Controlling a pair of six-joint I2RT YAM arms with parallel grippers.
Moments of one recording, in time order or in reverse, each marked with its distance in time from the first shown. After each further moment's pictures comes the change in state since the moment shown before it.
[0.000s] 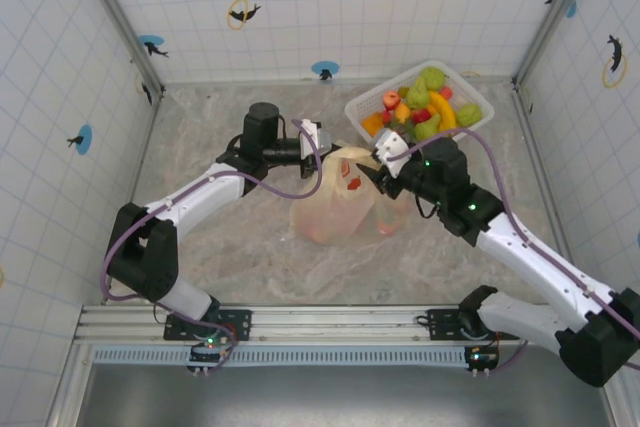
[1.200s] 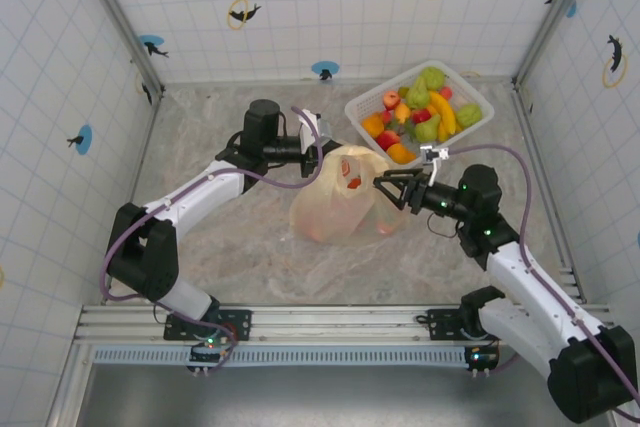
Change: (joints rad) left arm 0.000 0.003 0.034 -0.054 -0.003 -0.168; right arm -0.264 -0.145 -0.361 0.399 -0.571 0.972
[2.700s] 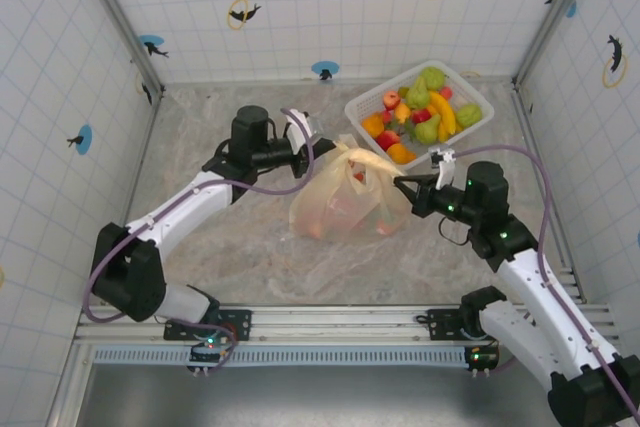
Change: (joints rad) left arm 0.013 -0.136 -0.086 -0.026 -0.233 -0.061; right arm -0.028 -0.110 0.119 -0.483 0.192 -0.240
